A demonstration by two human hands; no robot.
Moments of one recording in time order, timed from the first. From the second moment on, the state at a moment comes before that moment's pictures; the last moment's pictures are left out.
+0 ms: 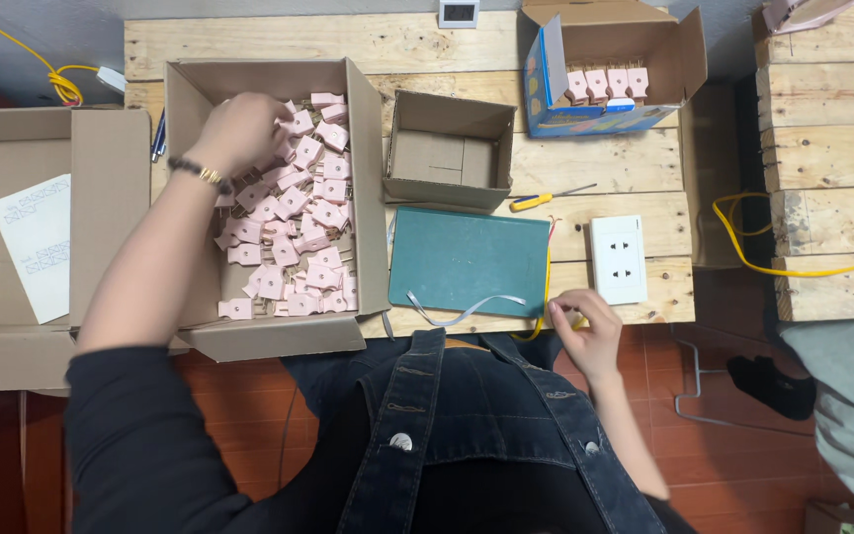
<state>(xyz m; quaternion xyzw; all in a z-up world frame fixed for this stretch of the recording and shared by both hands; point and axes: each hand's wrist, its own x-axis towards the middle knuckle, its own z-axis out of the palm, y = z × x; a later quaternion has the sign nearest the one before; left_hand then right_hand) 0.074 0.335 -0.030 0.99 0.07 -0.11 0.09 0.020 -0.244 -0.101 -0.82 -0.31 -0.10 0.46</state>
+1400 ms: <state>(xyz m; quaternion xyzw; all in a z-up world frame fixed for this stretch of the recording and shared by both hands) -0.013 0.030 0.016 0.91 -0.08 0.21 0.34 0.030 -0.130 -0.120 -0.40 -0.10 0.12 0.90</state>
